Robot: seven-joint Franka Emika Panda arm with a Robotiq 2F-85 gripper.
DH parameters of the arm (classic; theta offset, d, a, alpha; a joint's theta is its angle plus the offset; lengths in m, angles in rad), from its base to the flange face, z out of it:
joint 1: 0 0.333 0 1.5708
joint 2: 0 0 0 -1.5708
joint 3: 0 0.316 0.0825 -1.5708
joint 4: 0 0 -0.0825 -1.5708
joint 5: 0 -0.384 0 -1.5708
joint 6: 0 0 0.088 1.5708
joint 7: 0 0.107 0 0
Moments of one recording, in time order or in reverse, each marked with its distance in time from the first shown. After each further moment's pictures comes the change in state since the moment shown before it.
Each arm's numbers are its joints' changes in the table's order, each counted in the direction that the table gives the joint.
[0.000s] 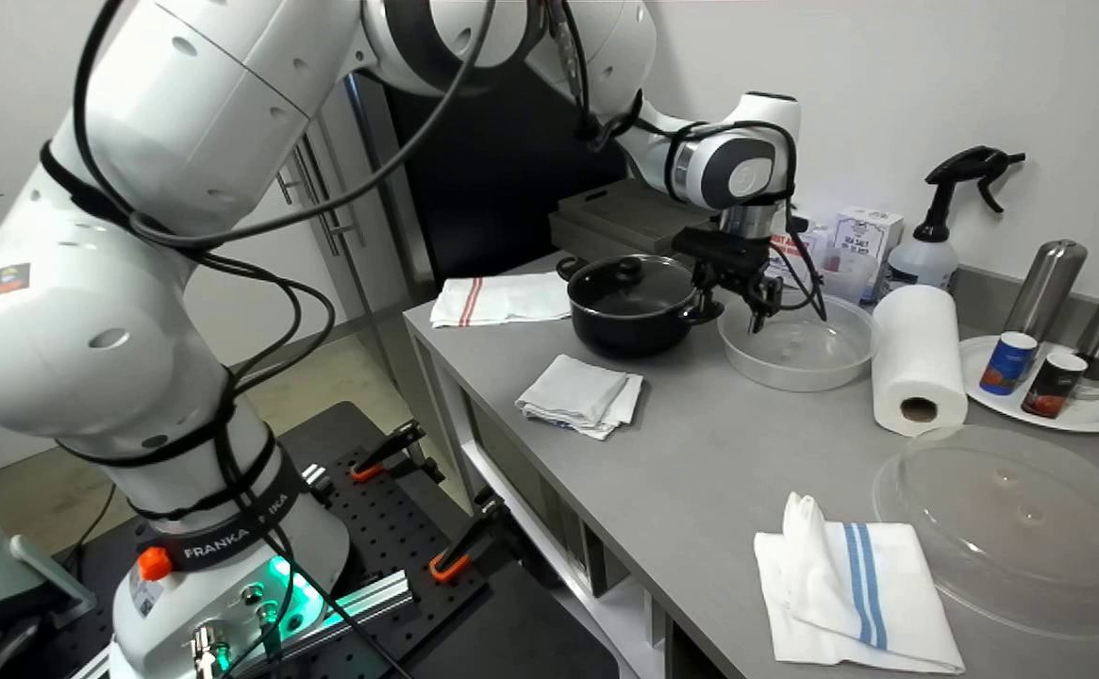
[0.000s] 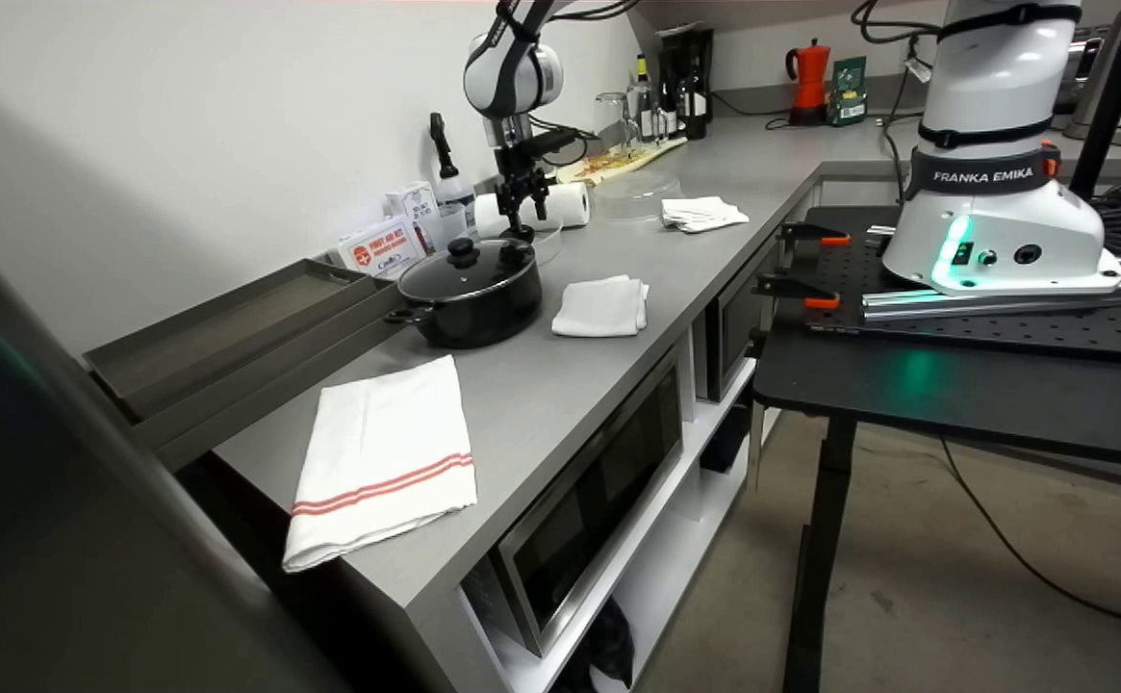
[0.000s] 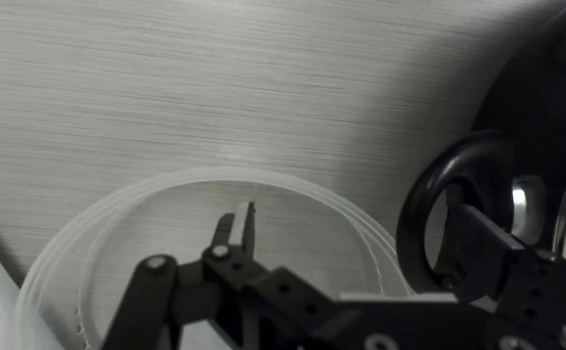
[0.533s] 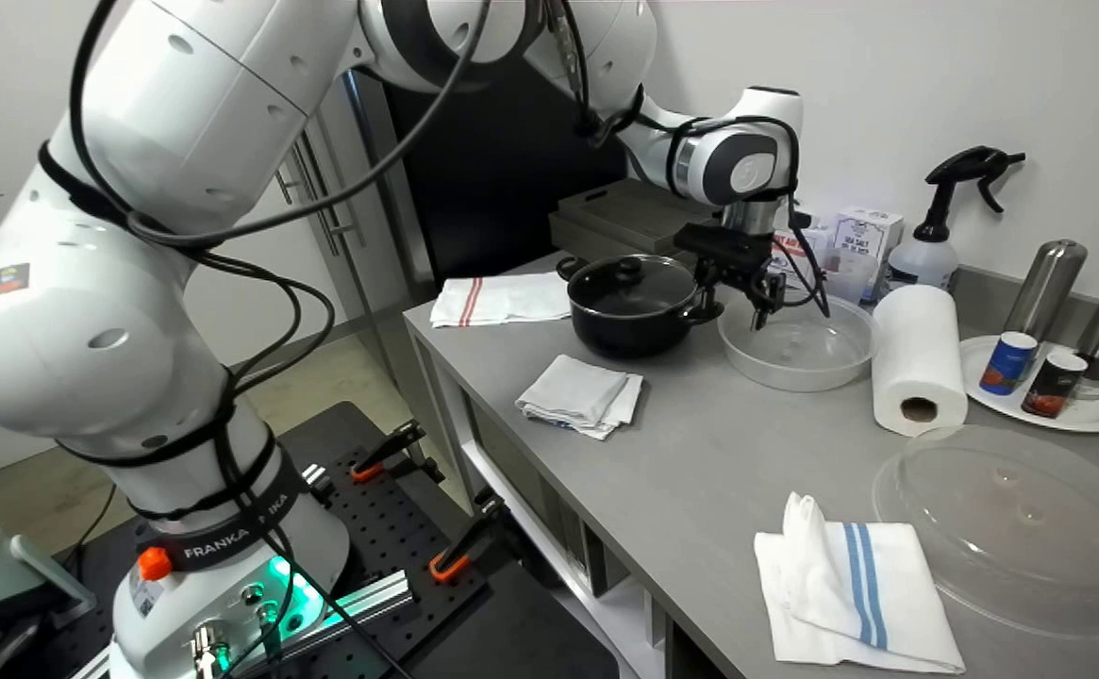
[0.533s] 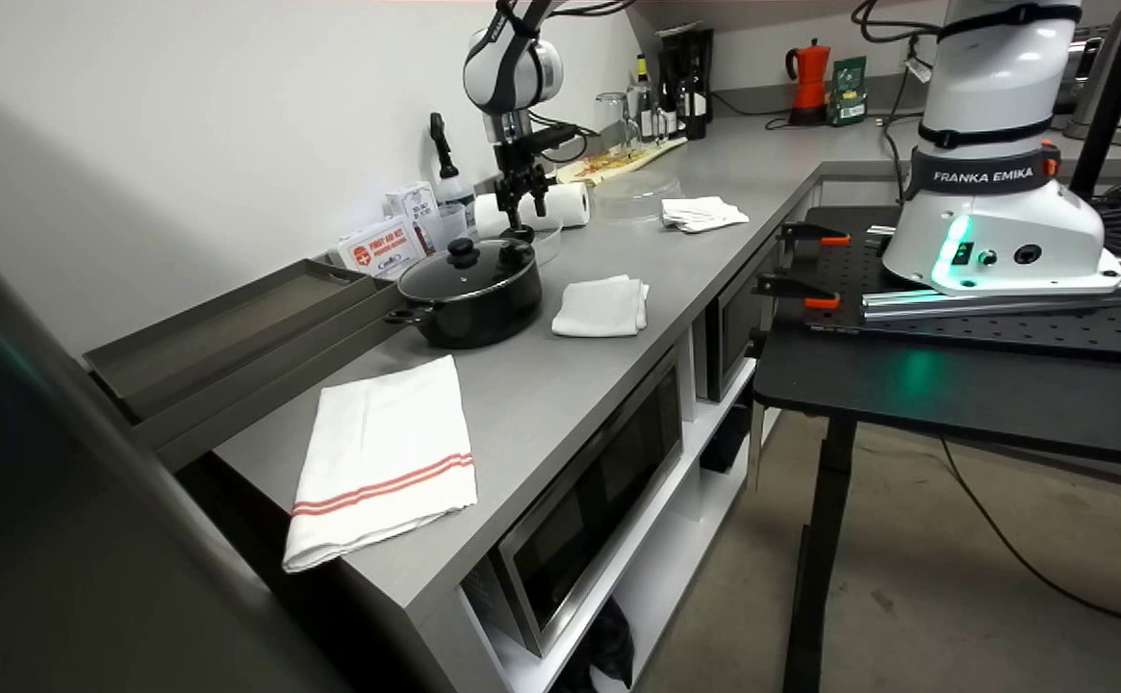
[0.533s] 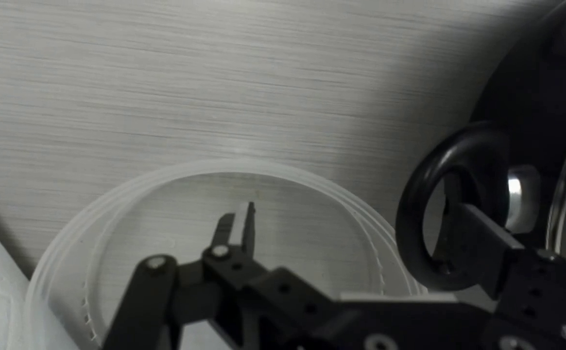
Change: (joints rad) arm -0.002 0.010 -0.001 0.001 -0.003 0.000 0.000
